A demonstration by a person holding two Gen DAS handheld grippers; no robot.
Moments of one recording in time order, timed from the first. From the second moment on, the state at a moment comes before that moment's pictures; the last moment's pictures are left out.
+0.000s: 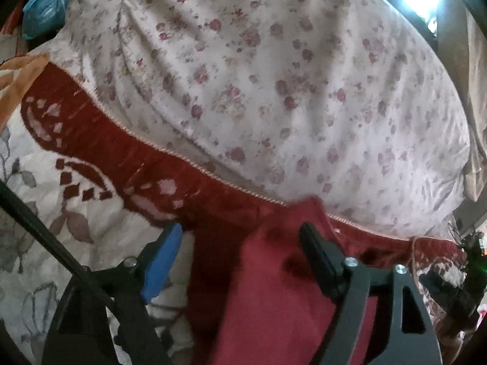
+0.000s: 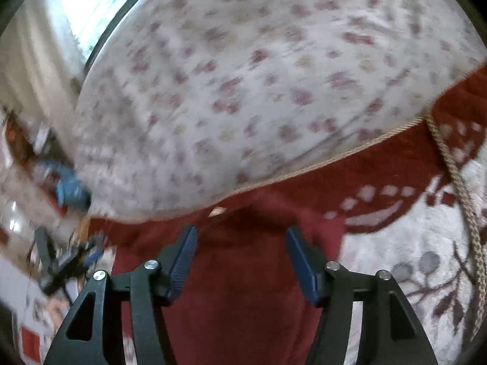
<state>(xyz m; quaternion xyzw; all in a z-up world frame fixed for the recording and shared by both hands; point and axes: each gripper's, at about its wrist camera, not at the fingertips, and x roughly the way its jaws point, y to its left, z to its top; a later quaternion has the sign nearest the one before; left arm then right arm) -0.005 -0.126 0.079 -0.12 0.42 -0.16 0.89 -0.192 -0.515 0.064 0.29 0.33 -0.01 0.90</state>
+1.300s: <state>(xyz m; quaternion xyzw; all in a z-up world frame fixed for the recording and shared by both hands) -0.075 -0.112 0.026 0.01 0.51 -0.11 0.86 -0.174 -0.413 0.080 0.14 0.43 0.02 0.89</state>
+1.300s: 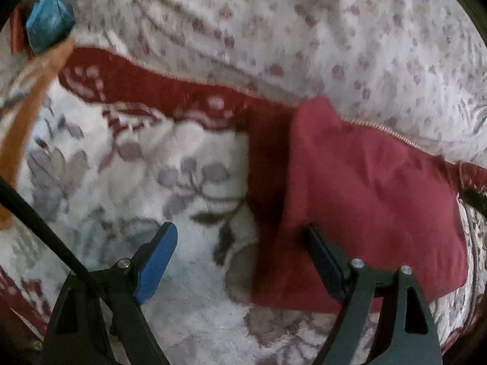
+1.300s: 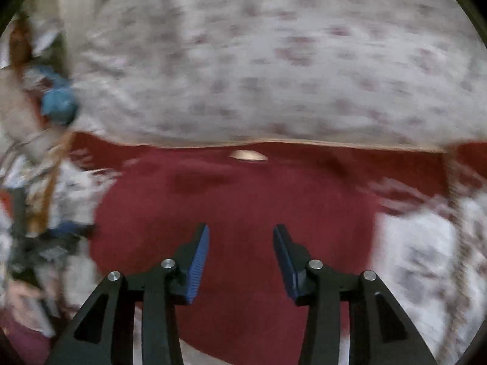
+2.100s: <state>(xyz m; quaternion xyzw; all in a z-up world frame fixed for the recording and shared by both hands) -0.055 -0.102 0.012 -0.04 0.53 -0.12 0.84 0.037 -0.252 0.018 0.11 0.50 0.10 0.85</state>
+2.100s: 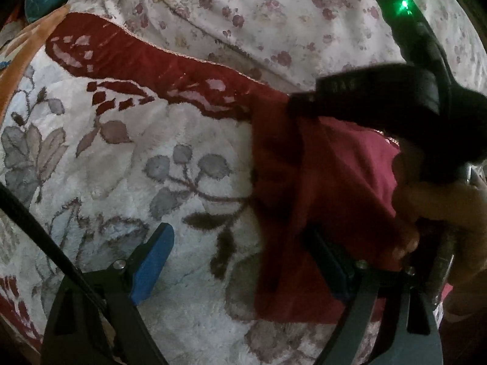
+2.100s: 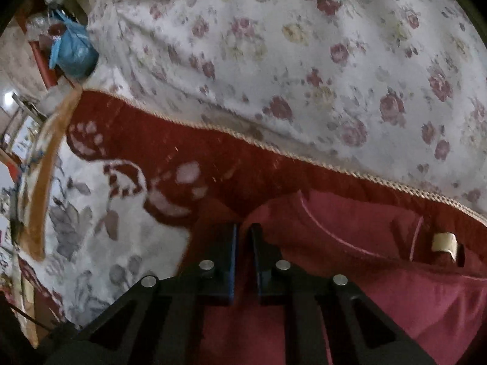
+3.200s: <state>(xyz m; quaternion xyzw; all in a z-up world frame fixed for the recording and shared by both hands) -0.065 -0.120 0.031 -0.07 0.46 -0.18 0.87 -0.085 -0.376 0.035 0.12 0.43 -0.02 0.89</state>
